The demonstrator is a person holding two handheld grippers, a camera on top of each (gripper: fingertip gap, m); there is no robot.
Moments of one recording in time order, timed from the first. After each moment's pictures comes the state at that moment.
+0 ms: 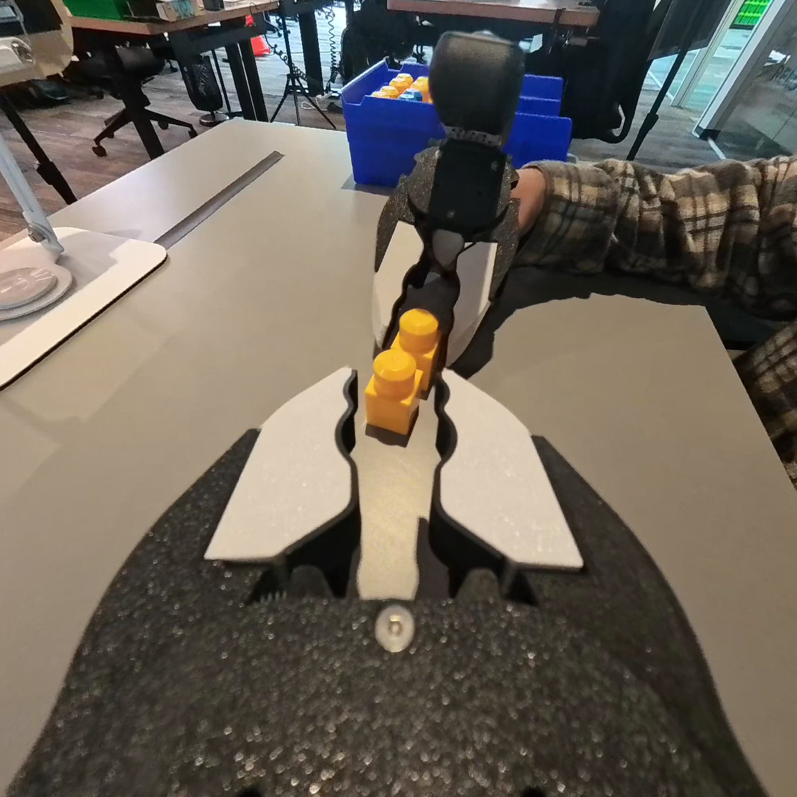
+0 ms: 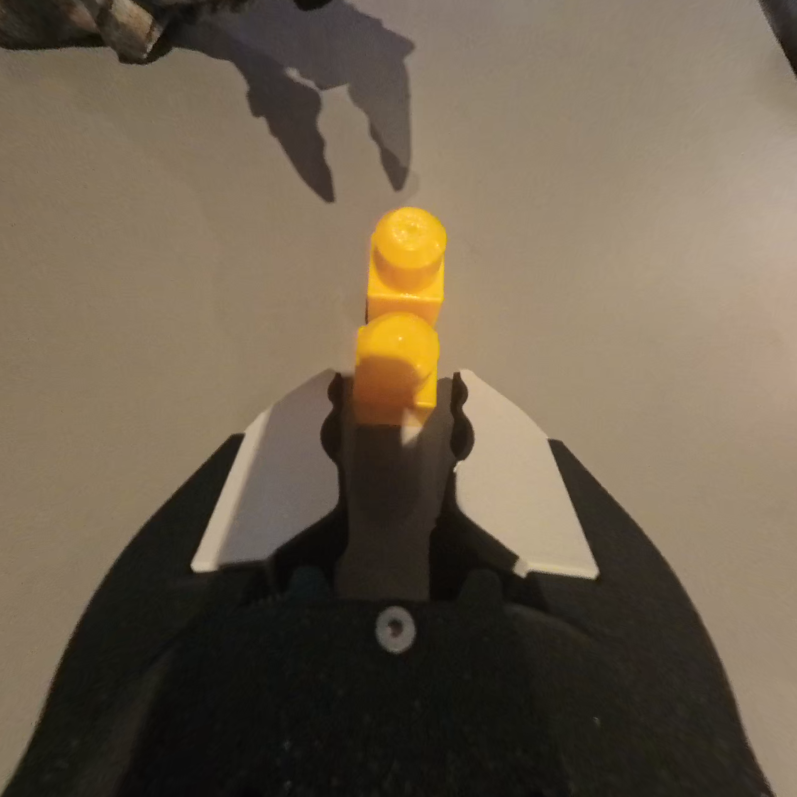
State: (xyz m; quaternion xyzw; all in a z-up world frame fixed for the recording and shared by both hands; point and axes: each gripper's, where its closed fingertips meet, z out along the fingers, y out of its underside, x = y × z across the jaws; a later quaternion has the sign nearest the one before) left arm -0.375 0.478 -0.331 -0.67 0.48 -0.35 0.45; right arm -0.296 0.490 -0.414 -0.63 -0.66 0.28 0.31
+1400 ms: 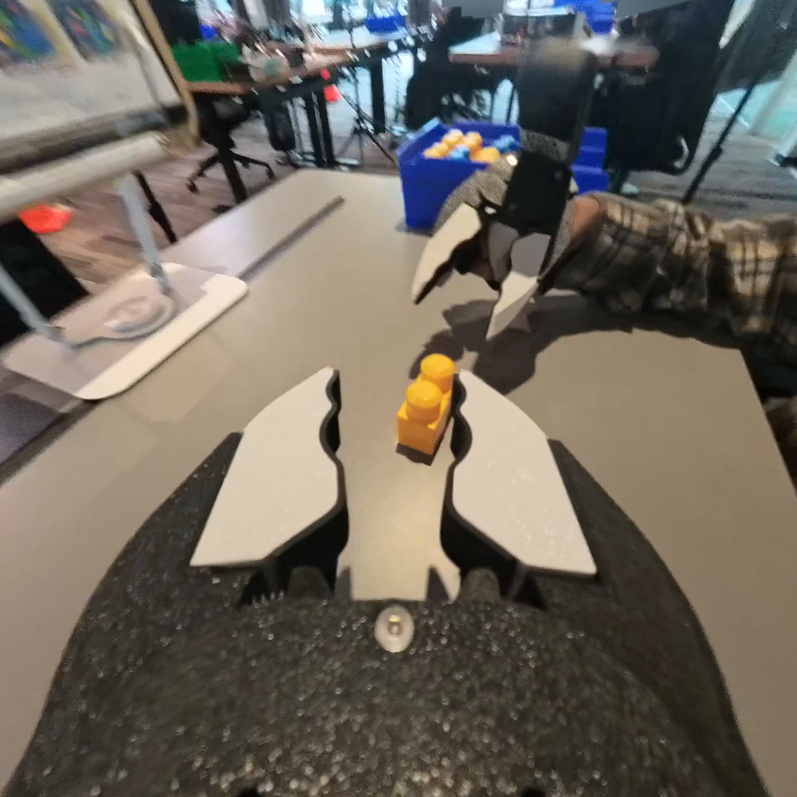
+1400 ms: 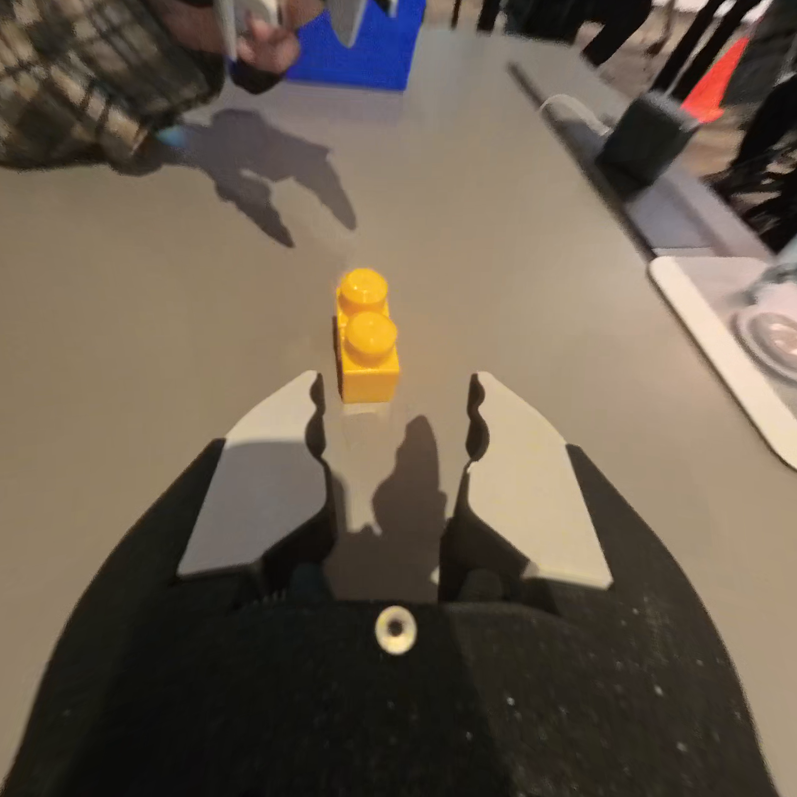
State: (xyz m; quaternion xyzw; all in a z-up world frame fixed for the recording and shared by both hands) left arm -0.398 0.484 -0.286 -0.67 0.43 -0.31 0.52; right arm -0.267 0.501 -0.359 -0.62 -0.59 0.29 0.43
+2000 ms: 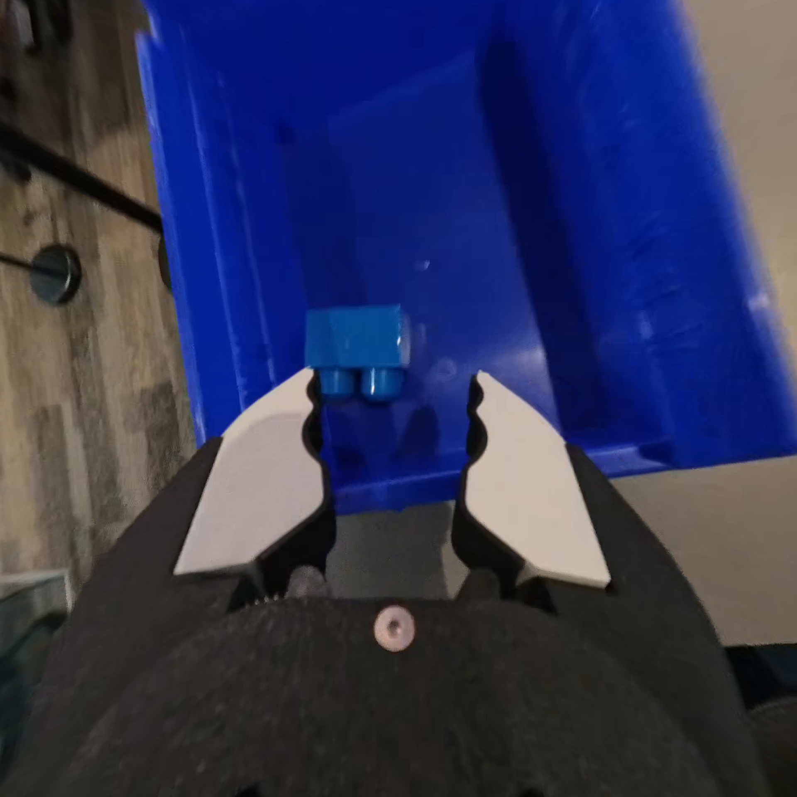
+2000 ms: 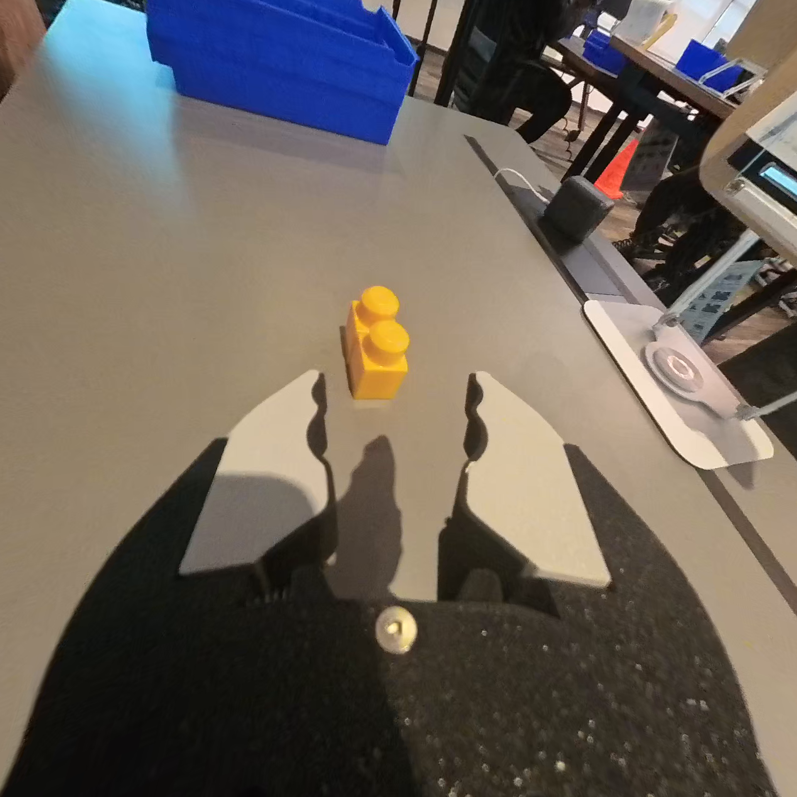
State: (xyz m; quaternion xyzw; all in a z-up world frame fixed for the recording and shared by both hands) left arm -0.820 0.363 -0.347 -0.95 0.10 0.09 0.29; right arm -0.245 0.474 -0.334 -0.59 -0.59 0.25 0.50
